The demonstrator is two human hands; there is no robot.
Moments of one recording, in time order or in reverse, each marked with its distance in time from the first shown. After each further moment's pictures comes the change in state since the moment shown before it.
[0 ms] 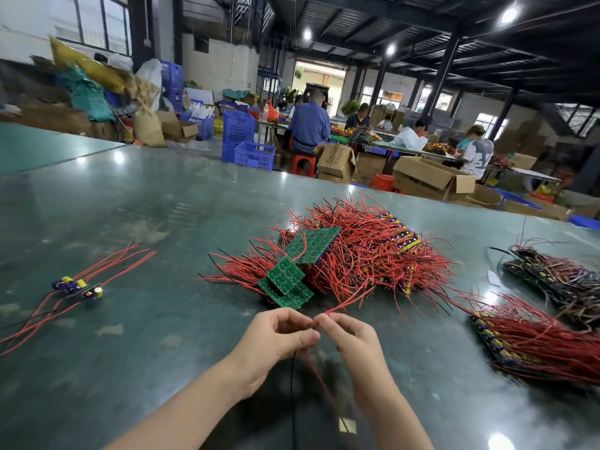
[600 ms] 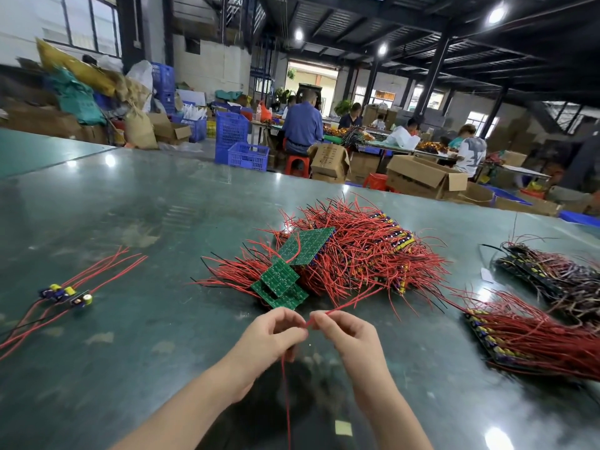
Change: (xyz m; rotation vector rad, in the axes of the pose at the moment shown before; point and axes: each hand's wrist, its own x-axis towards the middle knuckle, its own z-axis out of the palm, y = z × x) left_hand 0.005 0.003 -0.003 0.150 -0.037 -0.006; right_hand 0.004 0.001 -0.004 0.085 0.006 -0.074
